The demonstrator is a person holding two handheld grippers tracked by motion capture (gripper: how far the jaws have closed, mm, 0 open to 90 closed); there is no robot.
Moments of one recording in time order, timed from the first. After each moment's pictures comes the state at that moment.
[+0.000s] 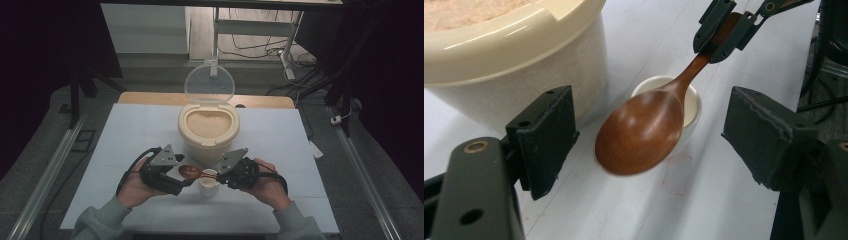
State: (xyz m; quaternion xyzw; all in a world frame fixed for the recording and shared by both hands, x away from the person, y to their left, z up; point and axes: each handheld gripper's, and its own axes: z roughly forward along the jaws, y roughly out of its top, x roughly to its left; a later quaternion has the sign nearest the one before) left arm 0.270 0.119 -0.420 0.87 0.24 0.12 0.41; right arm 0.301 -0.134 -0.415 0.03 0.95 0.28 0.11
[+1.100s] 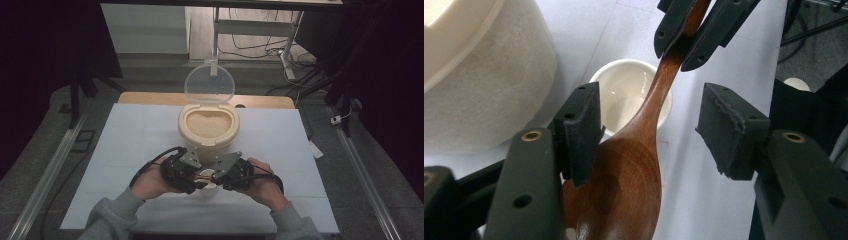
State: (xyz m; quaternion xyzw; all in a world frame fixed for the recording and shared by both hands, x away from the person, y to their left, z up) left arm 0.290 0.075 -0.420 0.93 0.16 0.06 0.31; right arm 0.294 -0.121 -0.412 -0.01 0.95 0.28 0.12
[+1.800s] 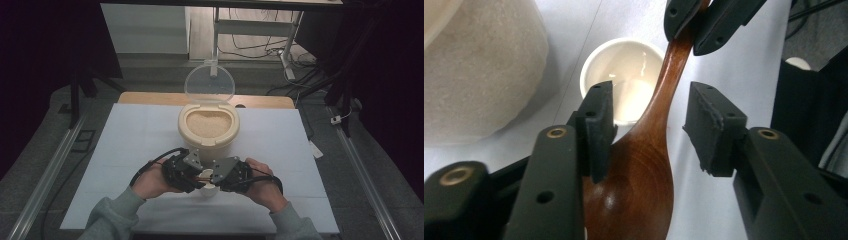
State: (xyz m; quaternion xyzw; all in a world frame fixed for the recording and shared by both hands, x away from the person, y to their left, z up) left arm 0.293 0.072 -0.427 0.95 0.15 0.05 0.28; right arm 0.286 -0.117 -0.411 -0.04 0.95 0.27 0.15
